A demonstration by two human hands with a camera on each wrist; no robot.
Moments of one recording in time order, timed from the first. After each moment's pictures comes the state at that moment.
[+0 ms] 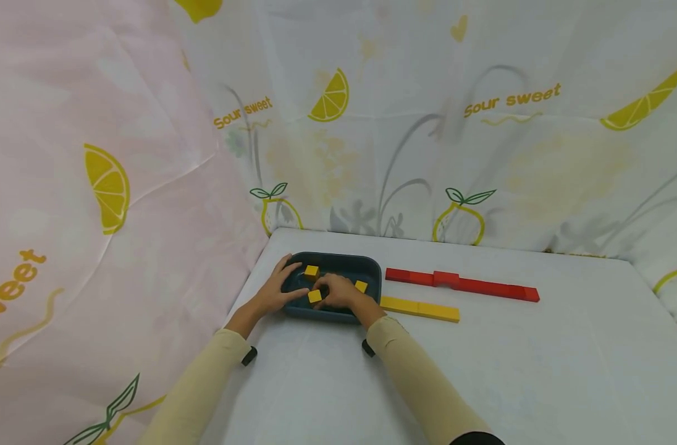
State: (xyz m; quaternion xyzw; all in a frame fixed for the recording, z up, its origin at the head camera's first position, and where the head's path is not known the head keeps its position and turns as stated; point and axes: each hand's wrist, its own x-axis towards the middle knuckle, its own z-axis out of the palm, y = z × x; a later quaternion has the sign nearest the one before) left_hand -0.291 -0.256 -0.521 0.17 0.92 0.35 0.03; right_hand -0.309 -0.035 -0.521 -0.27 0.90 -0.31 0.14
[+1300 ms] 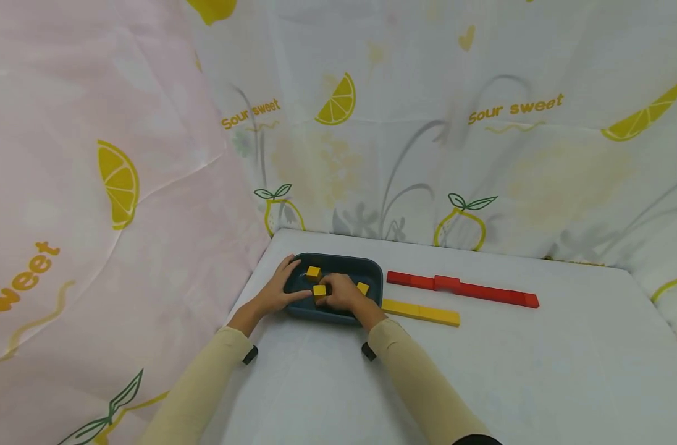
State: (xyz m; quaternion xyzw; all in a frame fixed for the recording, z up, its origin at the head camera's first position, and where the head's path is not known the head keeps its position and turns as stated) left_hand -0.290 -0.256 -0.520 0.16 0.92 0.35 0.04; right_hand -0.307 -0.034 -0.520 -0.27 0.90 -0.33 0.09
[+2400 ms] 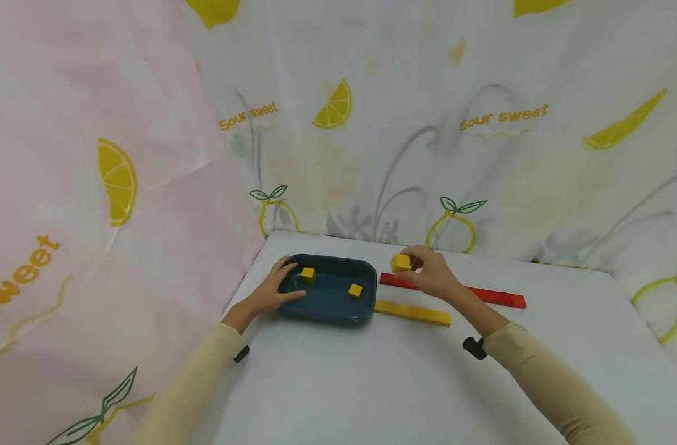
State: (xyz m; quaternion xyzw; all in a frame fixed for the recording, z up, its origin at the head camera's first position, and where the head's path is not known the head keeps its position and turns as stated) left_hand -0.285 -0.259 -0.518 0.18 0.93 0.33 0.05; right_hand -0.264 0.146 -0.435 -0.22 0.89 -0.38 -0.07
